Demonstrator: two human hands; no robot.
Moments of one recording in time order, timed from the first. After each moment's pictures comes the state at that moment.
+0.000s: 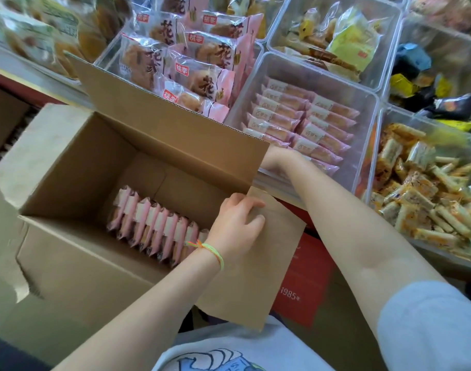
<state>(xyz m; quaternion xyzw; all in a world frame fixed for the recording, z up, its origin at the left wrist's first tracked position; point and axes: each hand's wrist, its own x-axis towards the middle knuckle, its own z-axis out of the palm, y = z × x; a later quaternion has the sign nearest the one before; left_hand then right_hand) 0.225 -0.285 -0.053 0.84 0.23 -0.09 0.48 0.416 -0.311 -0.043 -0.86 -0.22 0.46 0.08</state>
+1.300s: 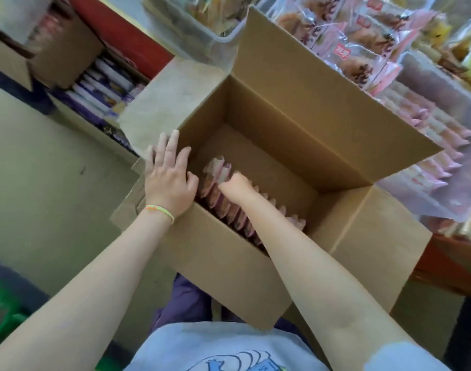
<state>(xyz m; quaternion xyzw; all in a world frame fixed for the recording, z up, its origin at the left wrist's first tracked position) 0.029 0.009 -0.129 0.94 0.32 0.05 0.12 0.152 -0.095 -0.130 -0.86 -0.10 0.46 0.18</state>
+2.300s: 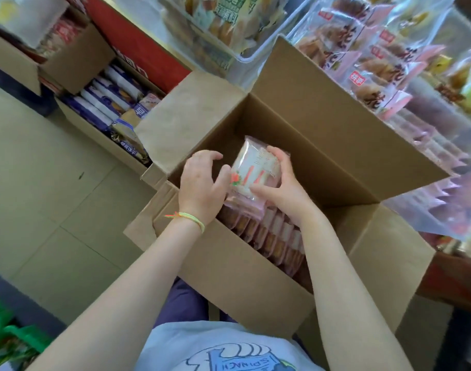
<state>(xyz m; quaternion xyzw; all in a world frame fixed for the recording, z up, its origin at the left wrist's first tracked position) 0.052 0.004 -0.089 0.80 0.39 0.13 0.43 0.186 -0.133 -0.065 -0.75 -0.18 0.45 0.45</state>
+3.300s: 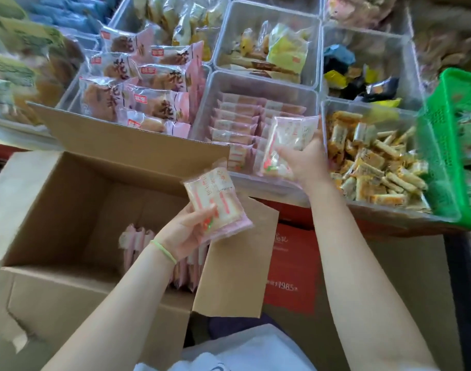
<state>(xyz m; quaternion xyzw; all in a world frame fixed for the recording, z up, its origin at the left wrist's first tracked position) 0.211 -0.232 -0.057 0.37 0.26 -0.17 0.87 0.384 -0.429 -0.006 -0.80 0.07 0.13 0.58</state>
